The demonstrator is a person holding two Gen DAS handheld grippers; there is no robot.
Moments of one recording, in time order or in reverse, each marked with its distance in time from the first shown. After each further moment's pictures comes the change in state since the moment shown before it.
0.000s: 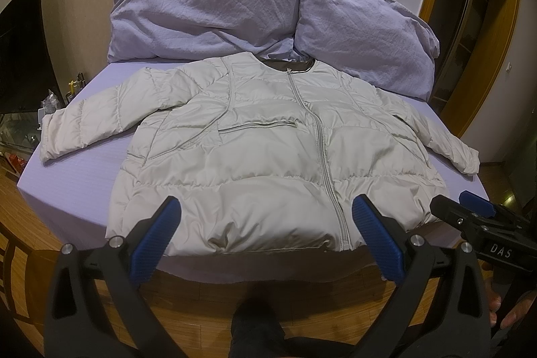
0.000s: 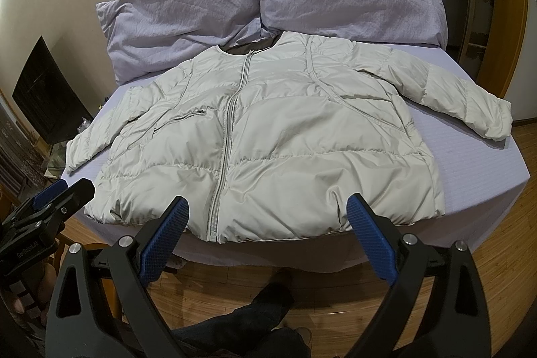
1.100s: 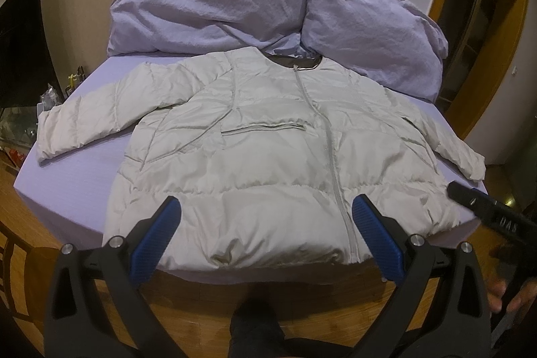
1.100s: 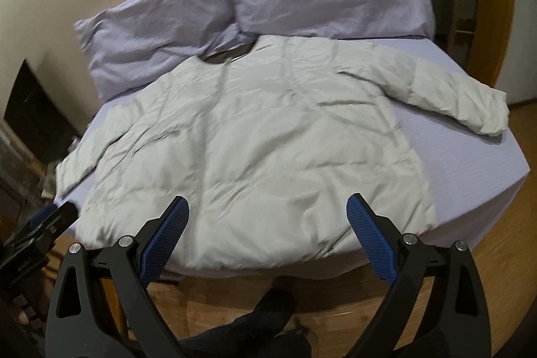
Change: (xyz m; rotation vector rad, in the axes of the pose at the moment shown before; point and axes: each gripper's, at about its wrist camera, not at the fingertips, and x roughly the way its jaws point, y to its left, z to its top) left arm 0.028 0.011 0.011 -0.028 0.032 0.017; right arm 0.020 -0.042 0.026 0.104 -0.016 -0.063
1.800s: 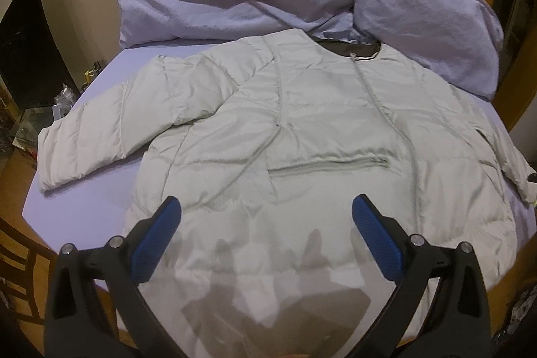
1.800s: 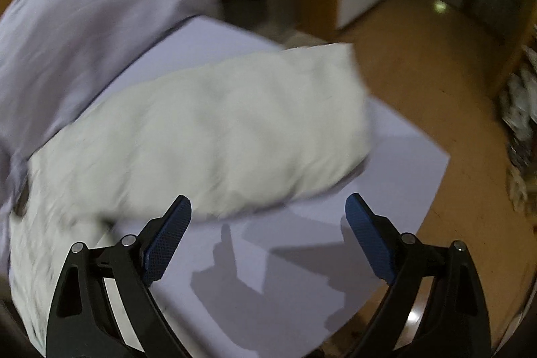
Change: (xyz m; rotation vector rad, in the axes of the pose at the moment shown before) left arm 0.102 0.034 0.061 0.001 0.103 0.165; right arm 0.079 -0.277 0.085 0.606 0.072 -0.516
